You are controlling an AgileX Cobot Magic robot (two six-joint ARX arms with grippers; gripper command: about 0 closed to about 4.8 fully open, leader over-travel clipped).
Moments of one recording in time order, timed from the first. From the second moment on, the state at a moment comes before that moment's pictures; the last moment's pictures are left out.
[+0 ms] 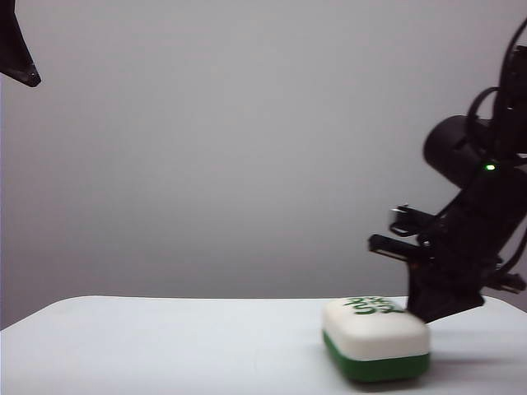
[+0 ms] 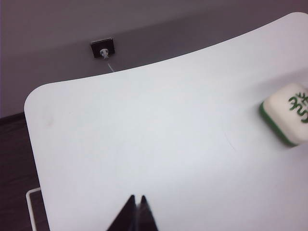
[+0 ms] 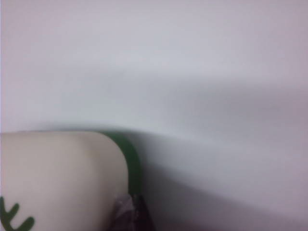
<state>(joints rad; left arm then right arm) -0.16 0.98 0.96 -0.66 0.23 0.14 0.27 1.85 0.86 0.01 -0.21 0.26</state>
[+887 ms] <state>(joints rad) -0.16 0.98 0.96 -0.72 0.23 0.14 0.53 1.85 0.86 -0.04 -0.30 0.44</state>
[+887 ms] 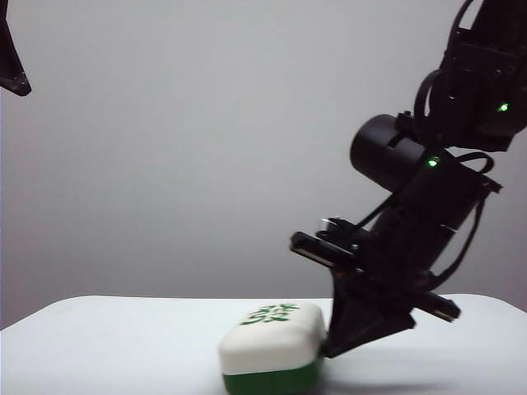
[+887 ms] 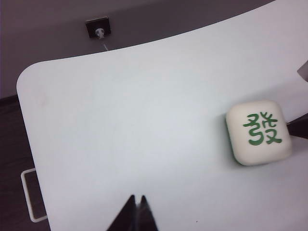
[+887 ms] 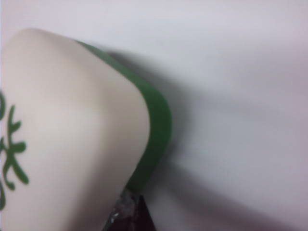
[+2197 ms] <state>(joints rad) -0.16 0.78 0.96 -1.03 0.23 0.15 0.79 2.17 1.36 -0.19 -0.31 0.55</state>
